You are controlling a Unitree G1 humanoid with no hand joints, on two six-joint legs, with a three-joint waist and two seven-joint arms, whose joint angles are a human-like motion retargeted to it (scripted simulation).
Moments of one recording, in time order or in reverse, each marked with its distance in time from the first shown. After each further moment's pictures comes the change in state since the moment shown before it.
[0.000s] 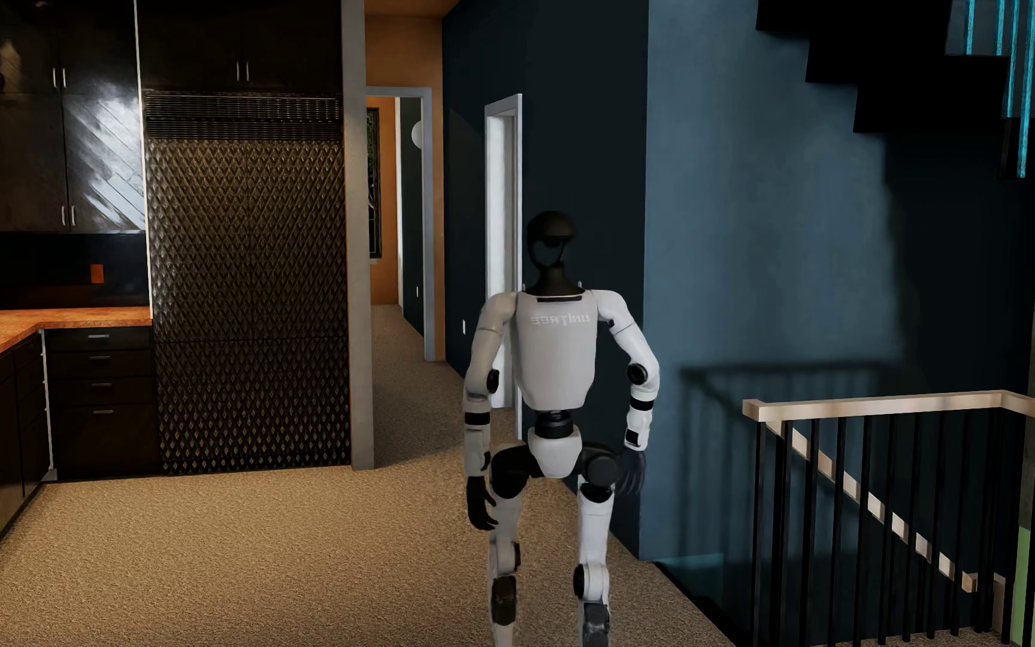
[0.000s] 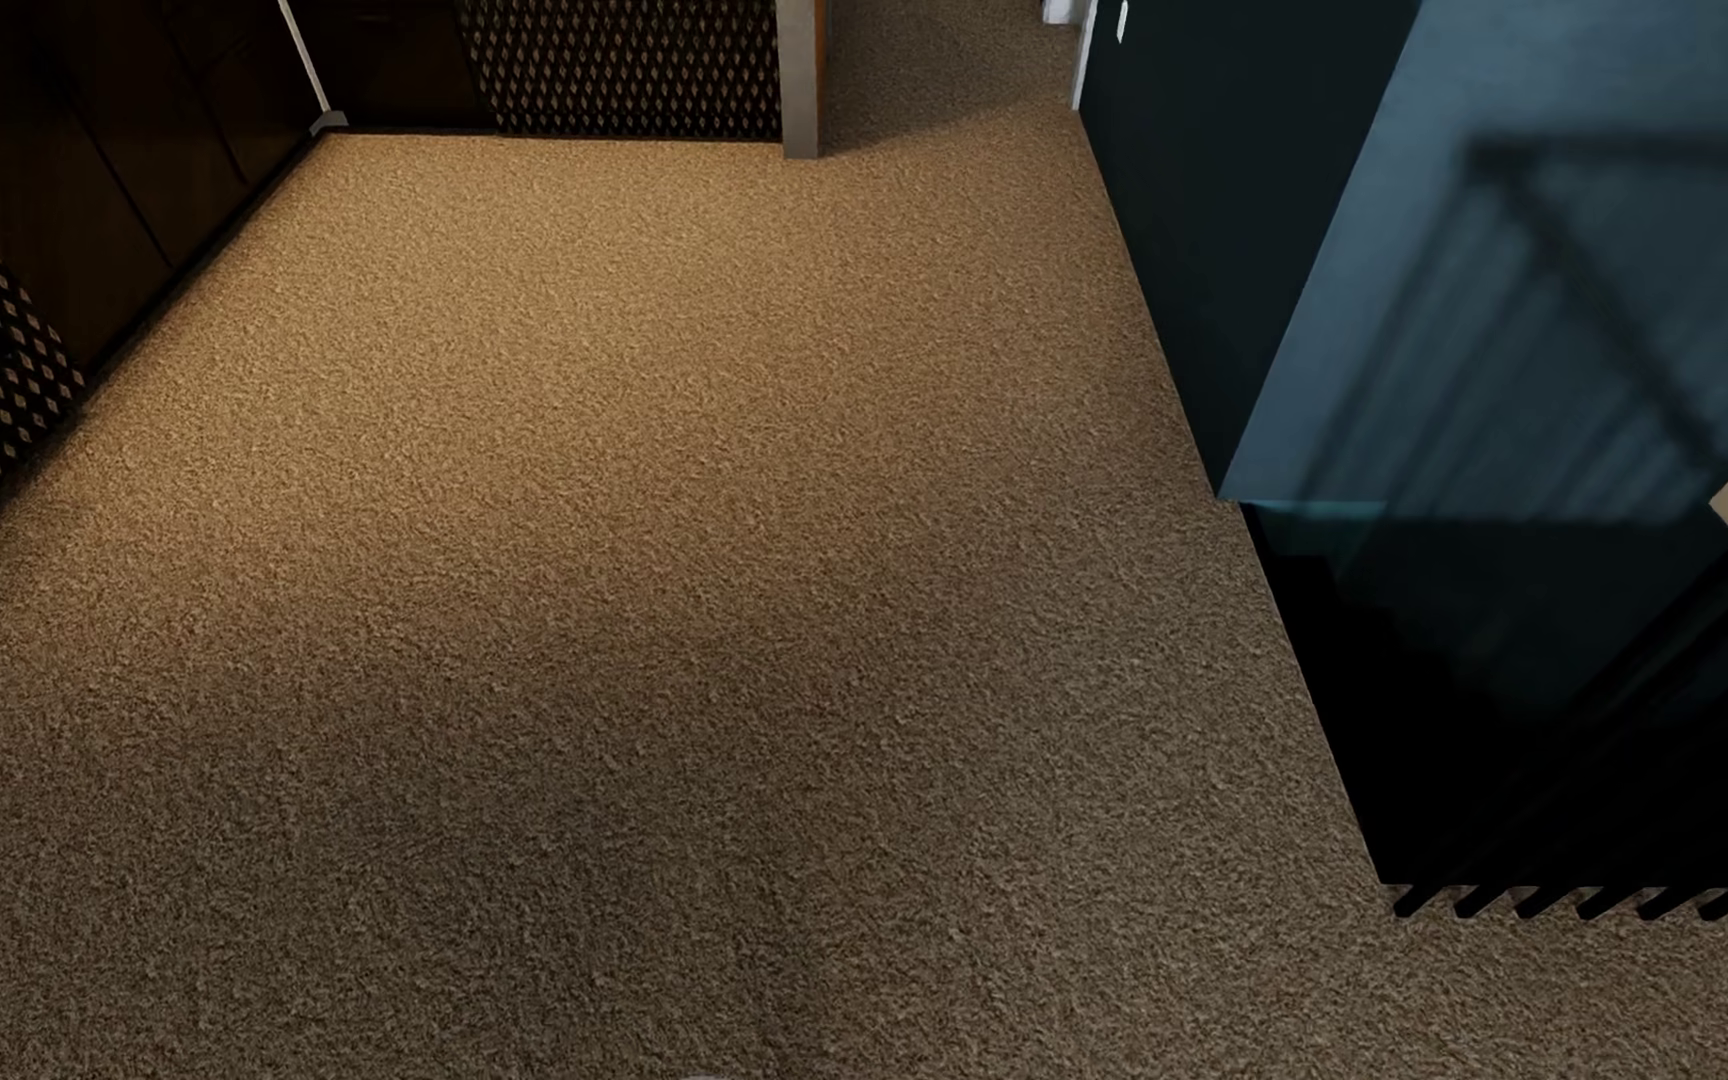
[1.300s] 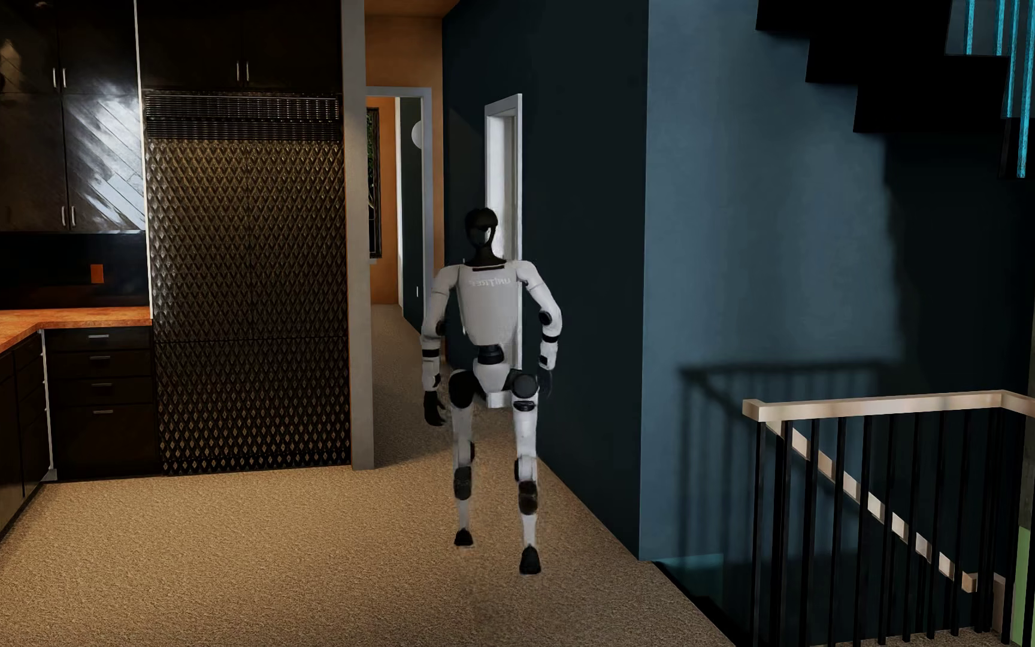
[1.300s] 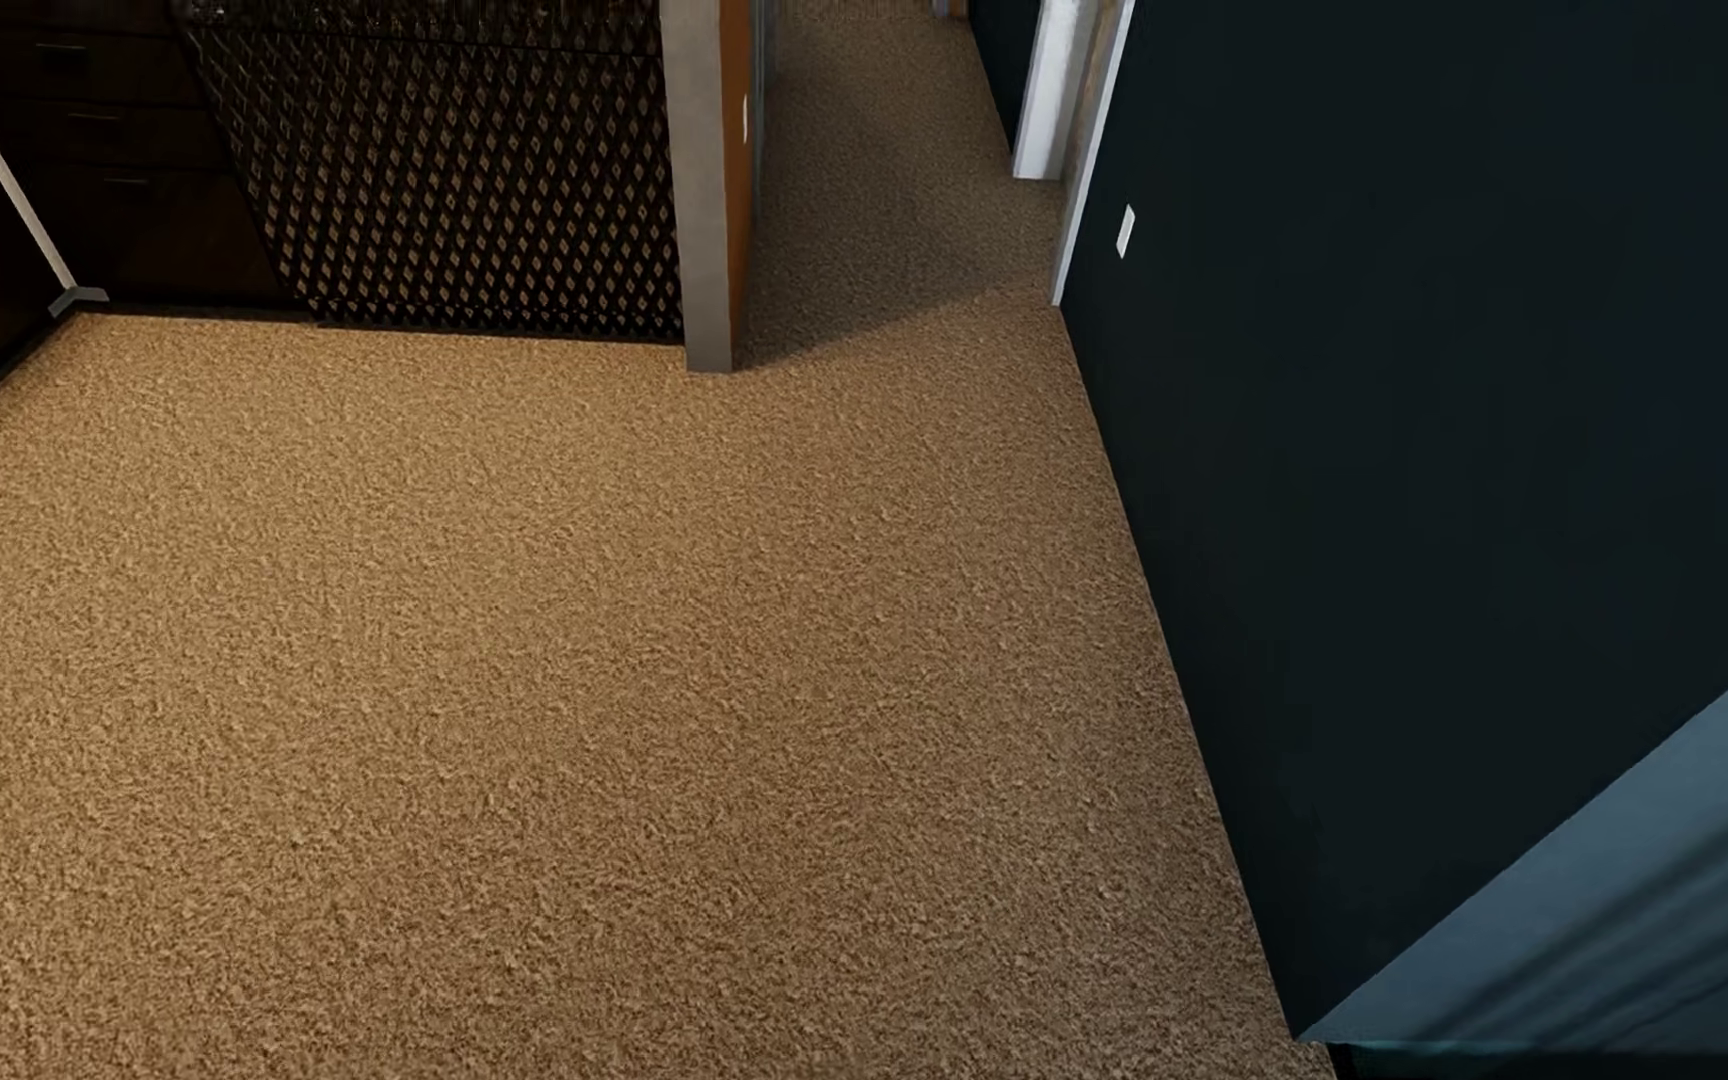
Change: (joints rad) body 0.015 0.260 0.035 -0.030 -0.076 -0.042 0.000 0.000 -0.027 -0.256 -0.012 -0.083 -0.002 0.158 0.133 0.038 0.023 0.000 0.000 0.021 -0.045 -0.017 -0.065 0.000 0.000 0.000 0.000 0.000 0.000
